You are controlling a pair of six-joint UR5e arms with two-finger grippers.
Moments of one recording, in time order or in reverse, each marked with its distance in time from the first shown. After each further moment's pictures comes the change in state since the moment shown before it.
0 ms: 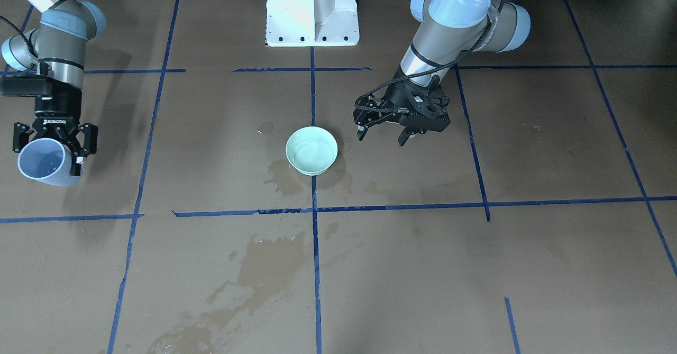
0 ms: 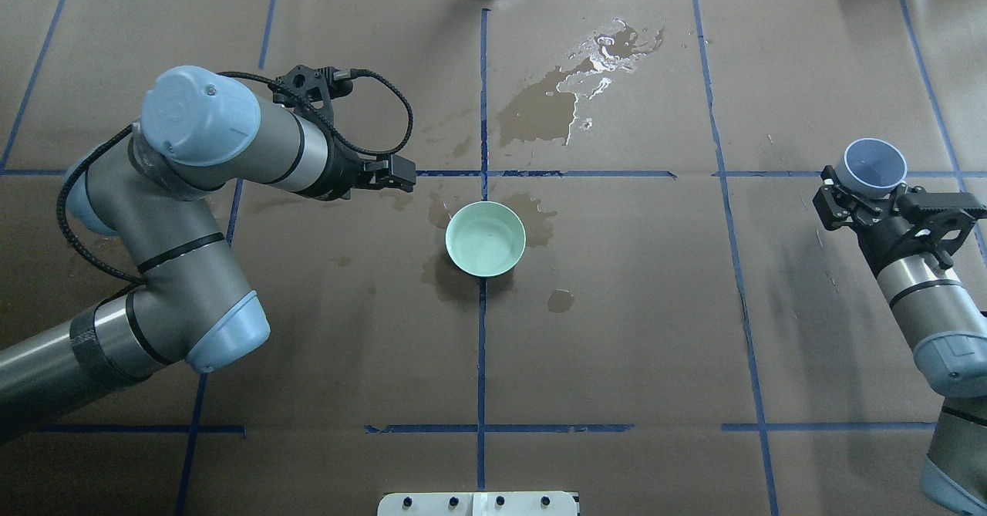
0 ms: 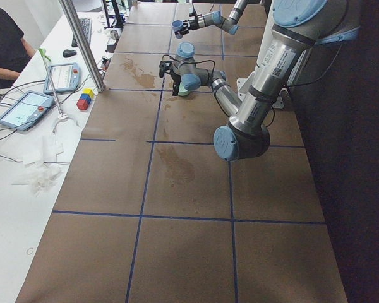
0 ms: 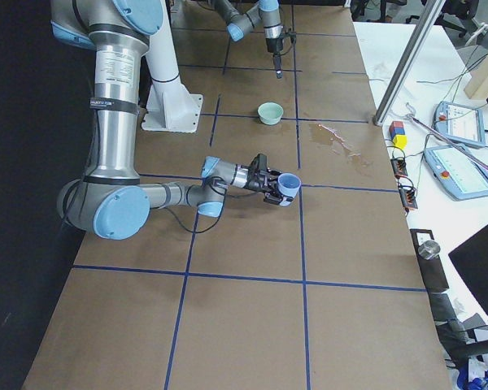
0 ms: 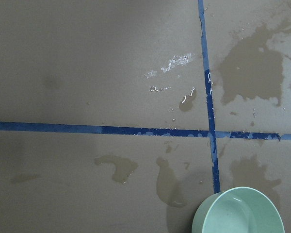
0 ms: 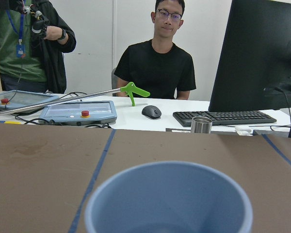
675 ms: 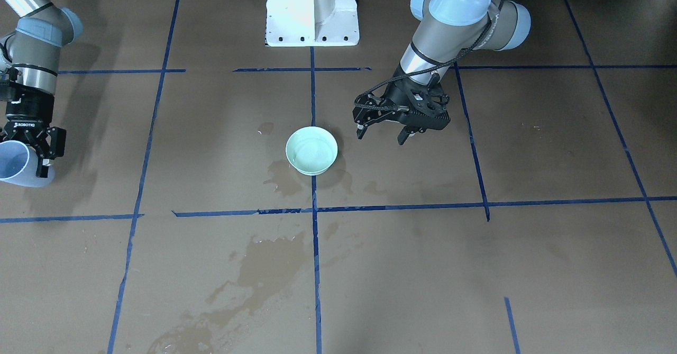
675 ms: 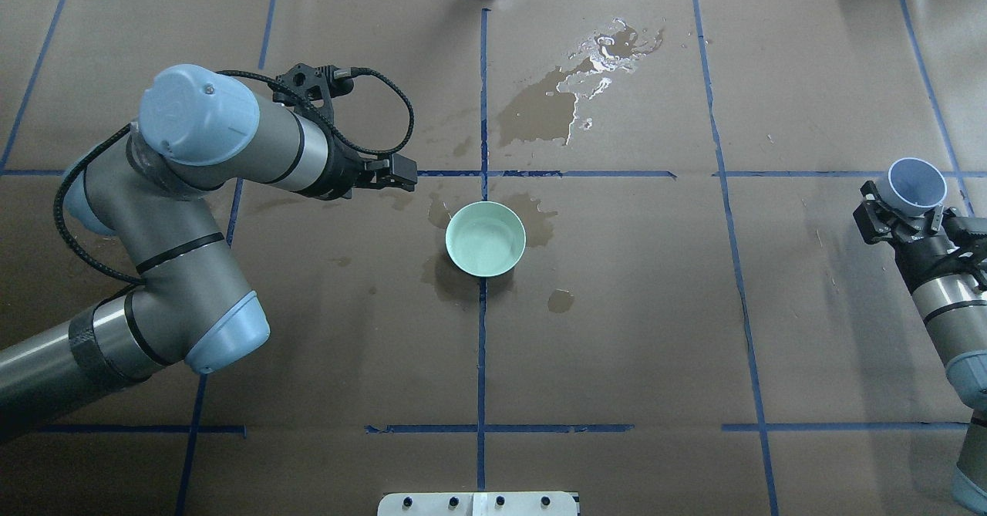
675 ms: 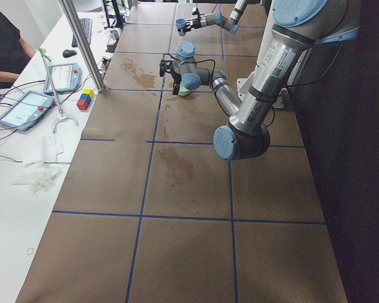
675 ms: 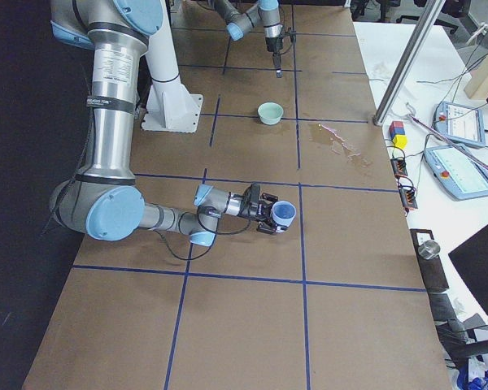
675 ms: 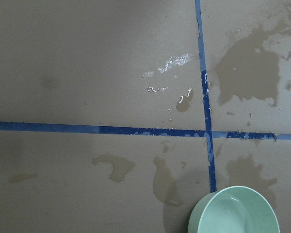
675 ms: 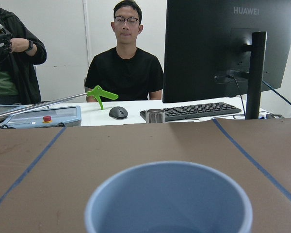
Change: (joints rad) left arm 0.000 -0.001 -0.007 0.002 0.000 0.000; right arm -0.008 0.022 -0.215 0.217 -0.062 0.043
